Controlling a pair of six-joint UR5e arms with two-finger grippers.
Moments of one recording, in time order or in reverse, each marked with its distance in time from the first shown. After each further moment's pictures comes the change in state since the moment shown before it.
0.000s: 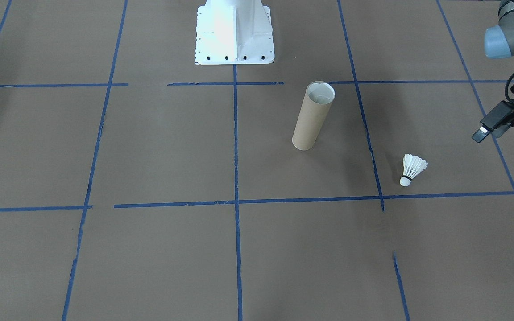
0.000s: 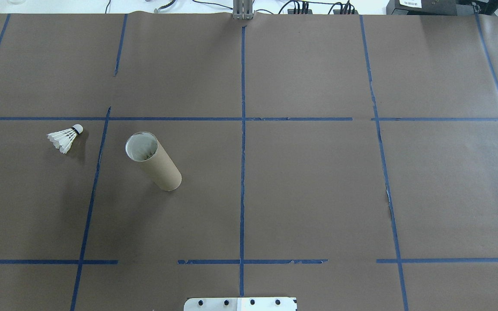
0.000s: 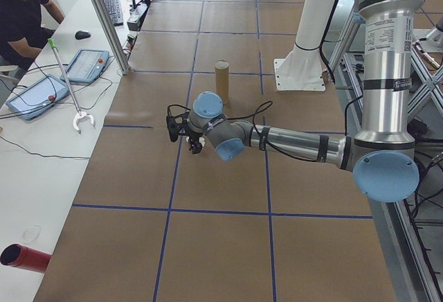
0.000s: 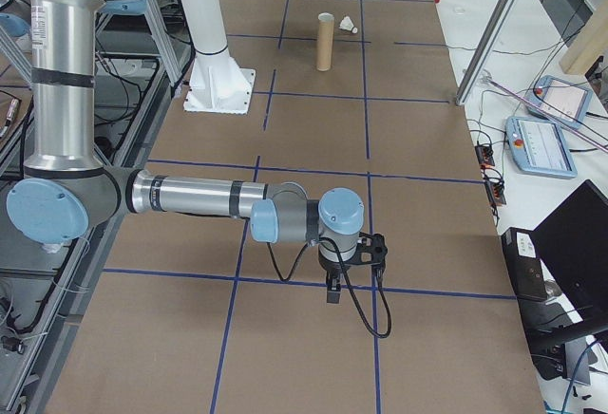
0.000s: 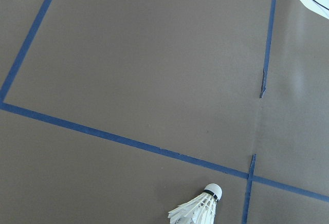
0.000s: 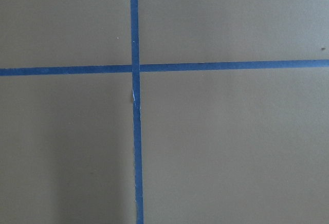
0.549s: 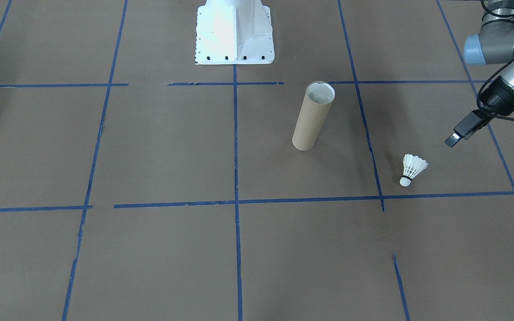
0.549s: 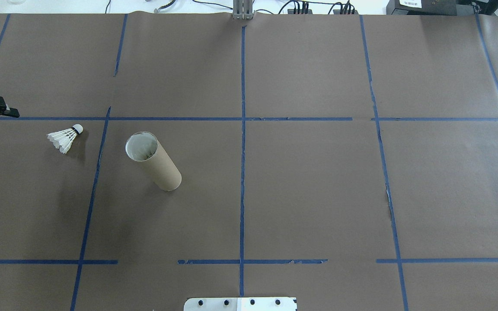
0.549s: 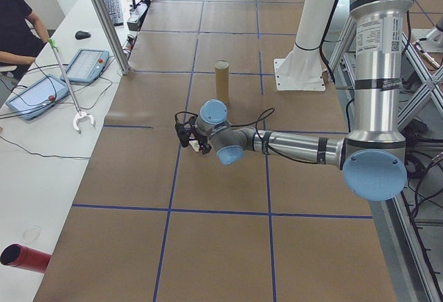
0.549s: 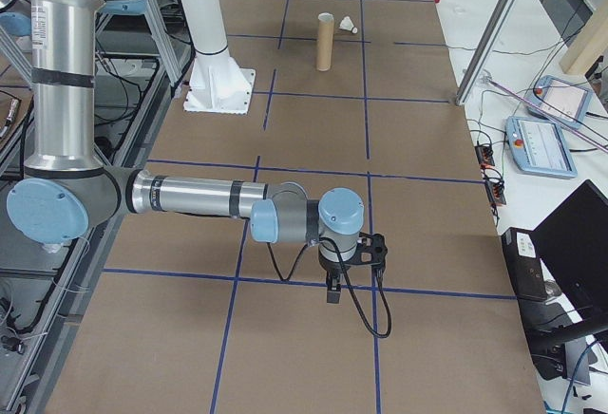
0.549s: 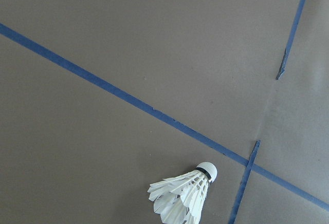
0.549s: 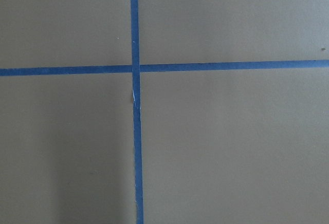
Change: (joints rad) left arm 0.138 -0.002 0.060 -0.132 0.083 -0.214; right arm 0.000 0.000 0.000 0.000 0.000 0.000
